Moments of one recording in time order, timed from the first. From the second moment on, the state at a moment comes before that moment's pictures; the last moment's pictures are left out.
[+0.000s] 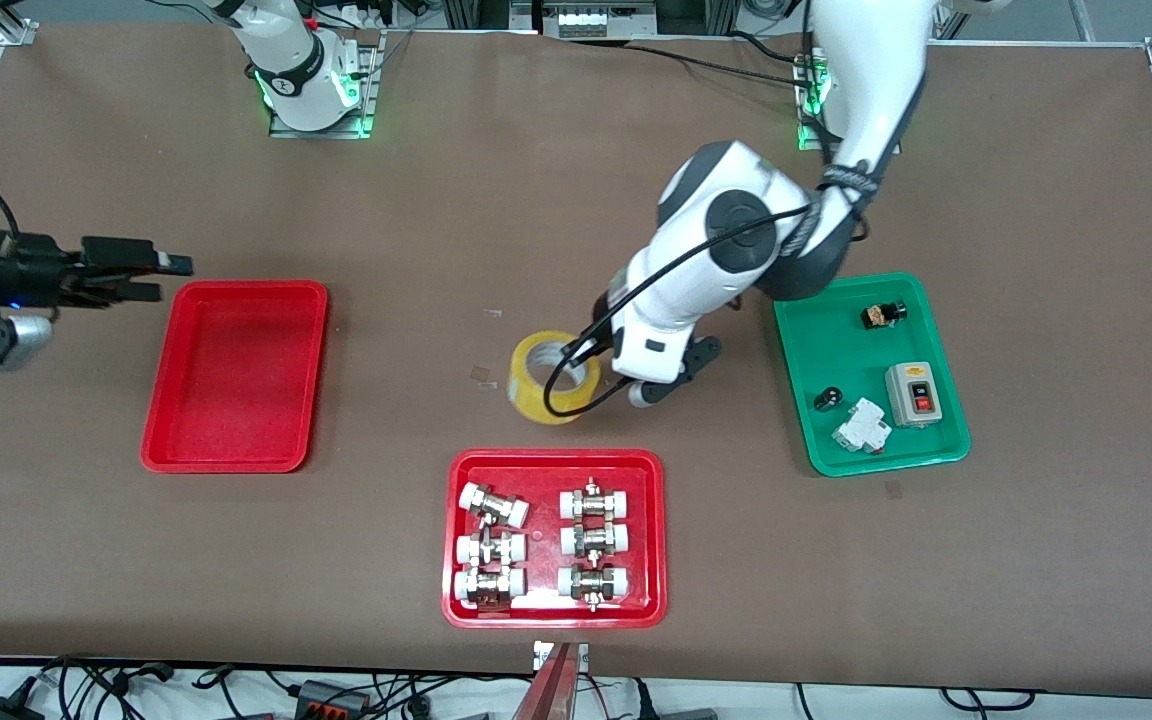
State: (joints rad) left arm -0.56 0.64 -0.11 -1.33 -0.34 2.24 -1.20; right arm -0.22 0.30 0.07 -1.56 0.65 1.41 -0.37
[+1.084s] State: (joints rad) left arm -0.70 0.80 -0.12 -1.25 -0.68 2.55 -1.45; right arm 0.08 0.47 0.09 -1.63 0.94 1.91 -0.64
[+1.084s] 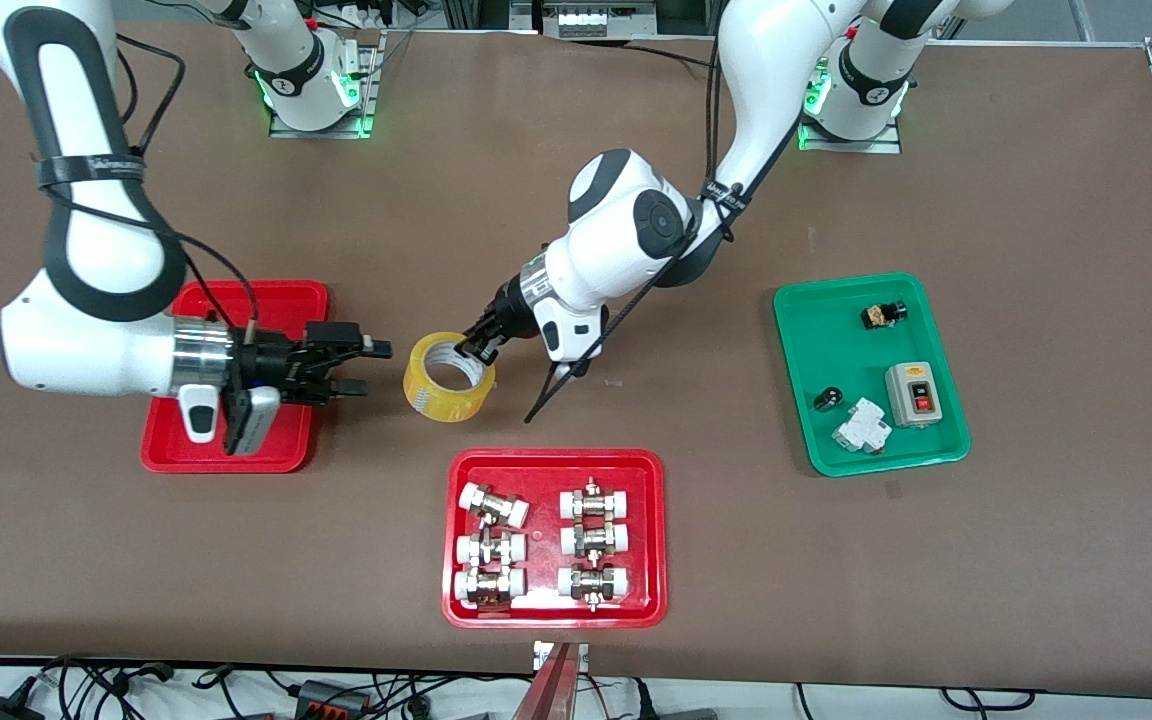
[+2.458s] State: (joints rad) left arm -0.70 0.85 -0.12 -1.18 -0.73 2.52 -1.48; right arm 0.11 0.53 0.09 -1.62 0.97 1.98 -0.67
